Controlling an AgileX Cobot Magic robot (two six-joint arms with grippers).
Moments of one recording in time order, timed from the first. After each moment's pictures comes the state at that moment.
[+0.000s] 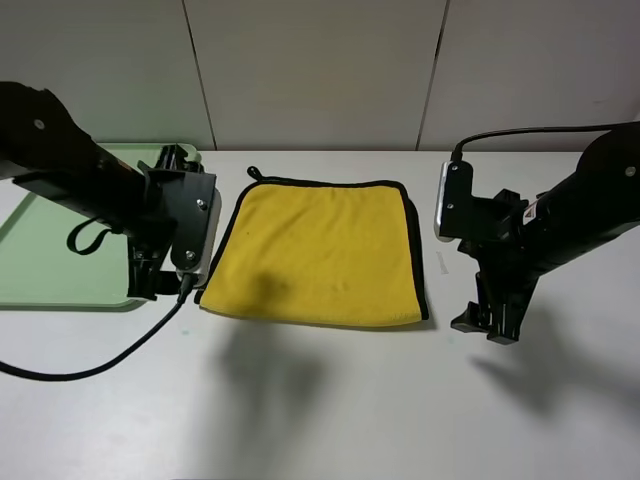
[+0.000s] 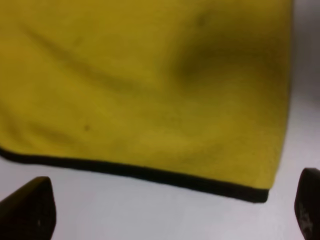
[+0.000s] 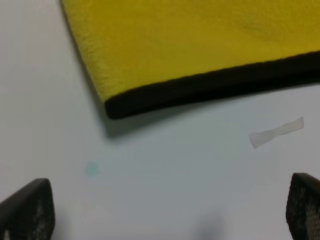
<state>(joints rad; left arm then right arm) -0.45 1.64 -0.77 -0.35 0.18 1.67 0.40 1.56 -0.65 0.16 0.35 -1.12</state>
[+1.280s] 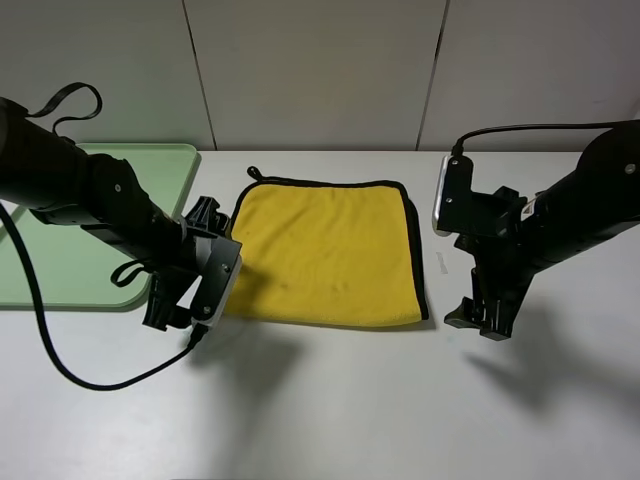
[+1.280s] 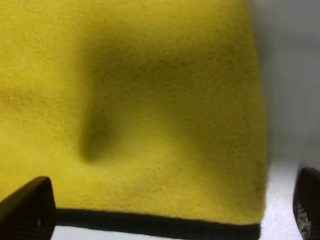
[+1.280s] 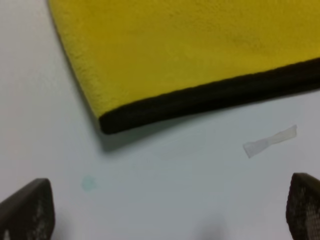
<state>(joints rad) -0.47 1.87 -0.78 -0.31 0.06 1.81 0.40 1.56 -0.65 0.21 0.32 -1.15</state>
